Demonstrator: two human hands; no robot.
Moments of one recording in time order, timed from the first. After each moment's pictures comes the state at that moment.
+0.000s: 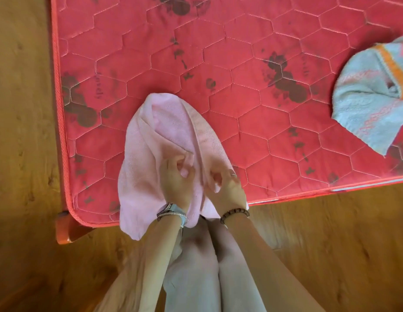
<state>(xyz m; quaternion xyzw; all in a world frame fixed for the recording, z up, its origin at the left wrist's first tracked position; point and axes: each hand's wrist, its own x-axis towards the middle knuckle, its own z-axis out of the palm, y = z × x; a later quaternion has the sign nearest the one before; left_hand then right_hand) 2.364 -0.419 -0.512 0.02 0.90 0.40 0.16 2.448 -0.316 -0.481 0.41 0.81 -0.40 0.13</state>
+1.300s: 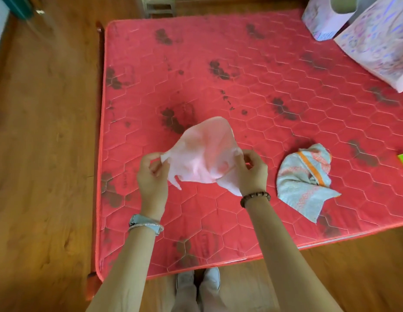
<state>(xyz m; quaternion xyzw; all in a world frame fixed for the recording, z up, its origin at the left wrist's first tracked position) 2.220 -0.334 -0.202 0.01 0.73 0.68 0.08 2.309 -0.152 -0.193 0.47 0.70 -0.50 -0.19</state>
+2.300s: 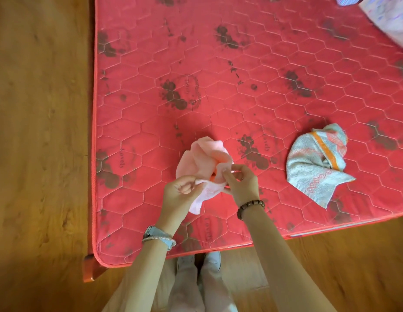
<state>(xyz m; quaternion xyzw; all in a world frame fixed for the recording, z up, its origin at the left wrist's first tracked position) 2.283 -0.352 -0.272 0.05 0.72 0.63 0.30 2.341 -0.199 -0.275 0.49 0.61 -0.62 -0.06</state>
